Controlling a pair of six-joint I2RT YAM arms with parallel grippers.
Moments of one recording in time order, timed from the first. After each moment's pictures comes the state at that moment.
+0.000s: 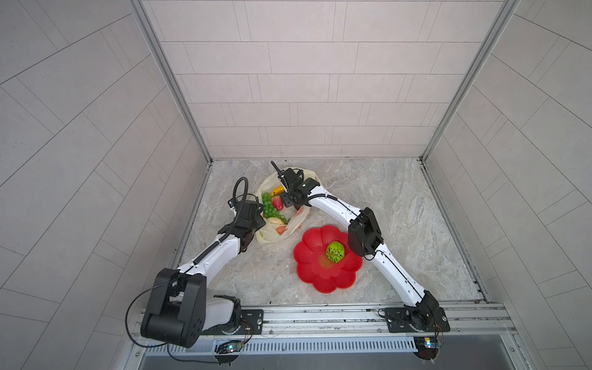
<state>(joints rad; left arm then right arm) -0.19 1.29 0.63 -0.20 -0.20 -0.77 0.74 2.65 2.56 -0.85 0.18 0.13</state>
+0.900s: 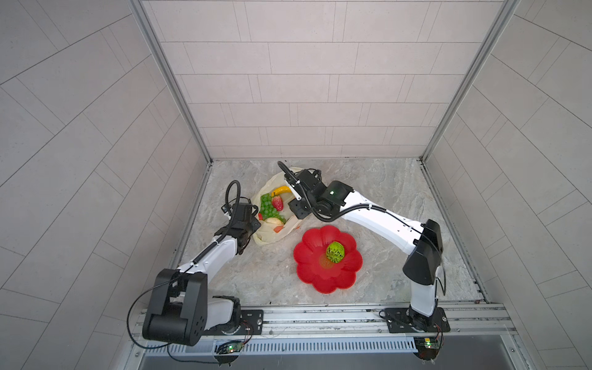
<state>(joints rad) -0.12 1.28 0.60 -0.20 -0.15 -0.84 0.90 1.86 1.83 -0.86 0.21 0.16</state>
